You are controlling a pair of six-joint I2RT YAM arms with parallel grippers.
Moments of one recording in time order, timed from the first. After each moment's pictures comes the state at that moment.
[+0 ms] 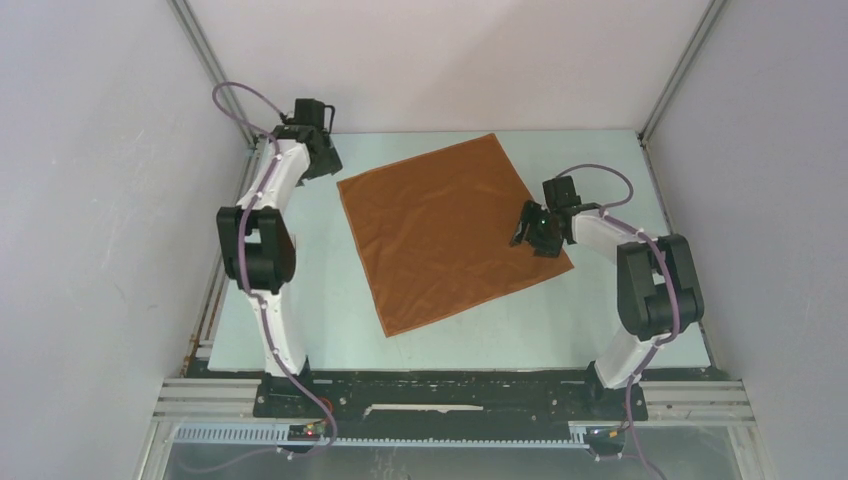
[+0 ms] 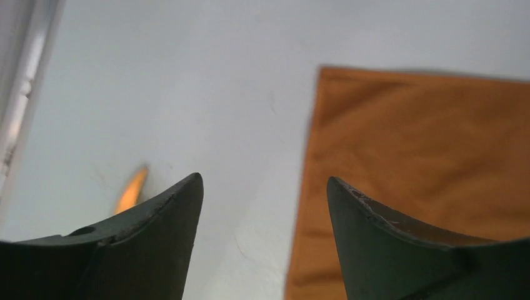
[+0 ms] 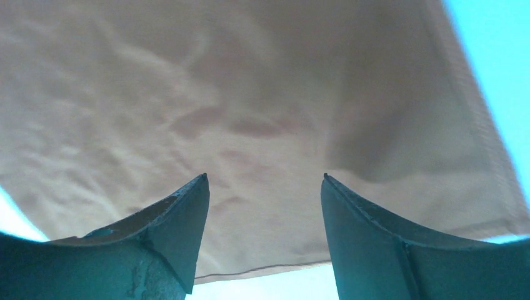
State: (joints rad) left arm -0.05 2.13 1.96 -0.85 -0.34 -0.42; right arm 0.20 1.72 1.04 -0.34 -0.18 0.54
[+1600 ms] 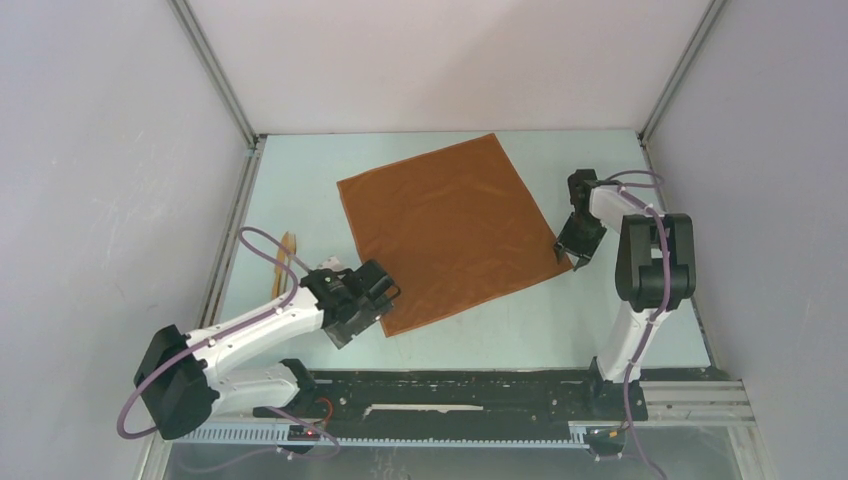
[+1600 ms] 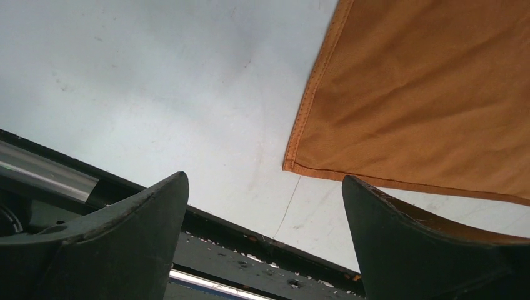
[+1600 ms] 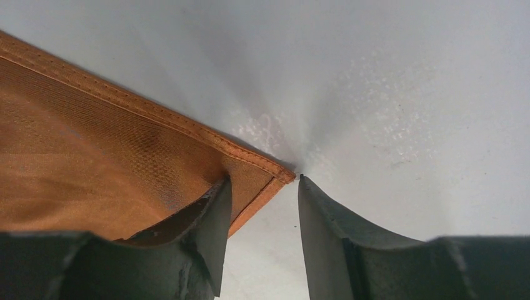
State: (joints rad) left arm -0.84 1.13 0.74 -0.99 -0.35 -1.47; right arm 0.02 1.90 1.27 -0.85 0.13 0.60
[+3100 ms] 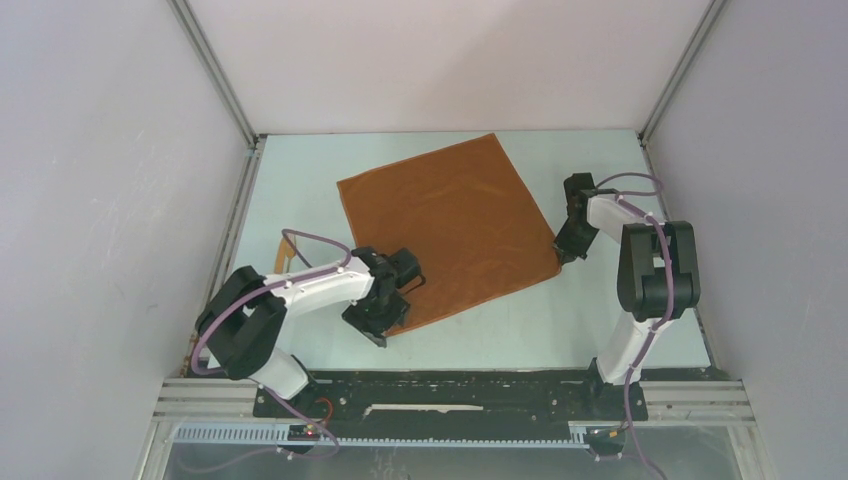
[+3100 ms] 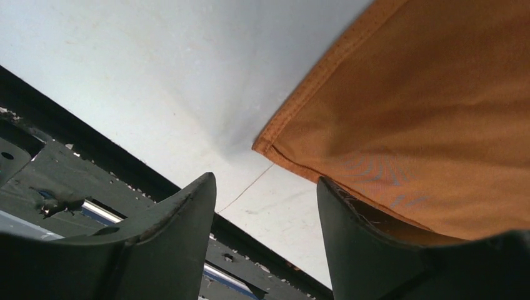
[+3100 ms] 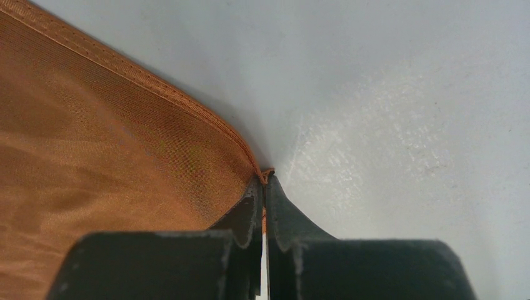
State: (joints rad) left arm -0.81 1.53 0.90 -1.01 -0.08 -1.75; right arm 0.06 1.84 1.18 -0.71 0.12 0.65
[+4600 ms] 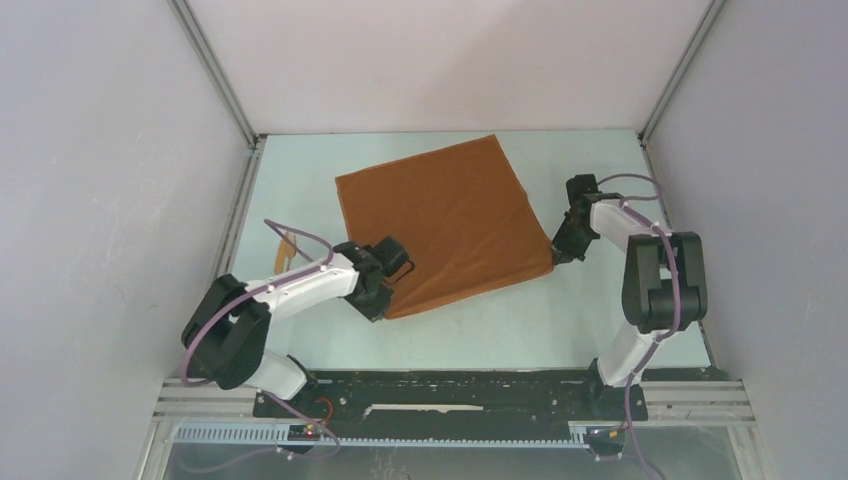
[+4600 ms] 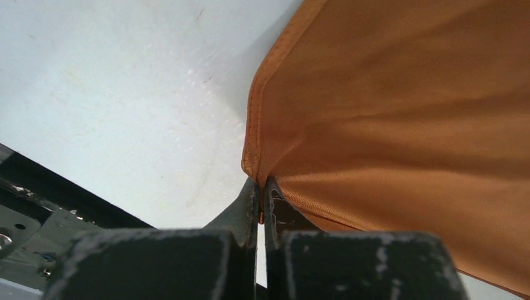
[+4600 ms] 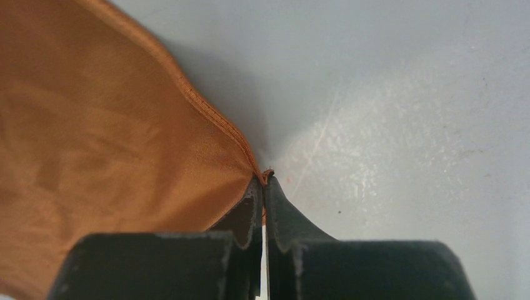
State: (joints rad) left arm -0.71 1.48 0.86 -0.91 -0.21 -1.63; right arm 0.05 1.77 1.13 -0.69 0.03 0.62
